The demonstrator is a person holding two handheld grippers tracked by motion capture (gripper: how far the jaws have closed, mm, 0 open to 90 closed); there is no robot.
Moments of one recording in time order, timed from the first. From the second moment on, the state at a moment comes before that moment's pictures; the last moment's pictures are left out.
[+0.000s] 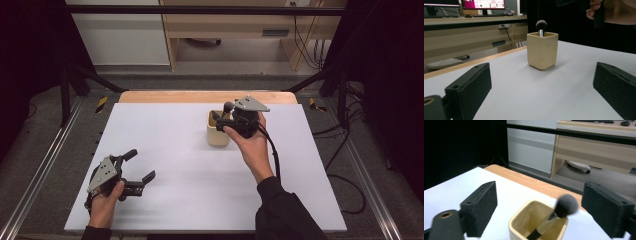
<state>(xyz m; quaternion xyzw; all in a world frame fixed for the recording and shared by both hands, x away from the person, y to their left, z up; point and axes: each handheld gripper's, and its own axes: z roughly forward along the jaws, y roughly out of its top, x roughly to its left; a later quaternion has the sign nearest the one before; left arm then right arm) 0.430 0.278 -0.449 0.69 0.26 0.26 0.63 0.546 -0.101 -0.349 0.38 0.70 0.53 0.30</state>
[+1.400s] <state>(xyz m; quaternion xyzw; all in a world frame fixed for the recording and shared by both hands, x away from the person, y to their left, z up) 0.430 0.279 -0.449 0.69 0.26 0.26 0.62 0.515 -0.122 -0.345 0.38 0.72 0.52 0.27</state>
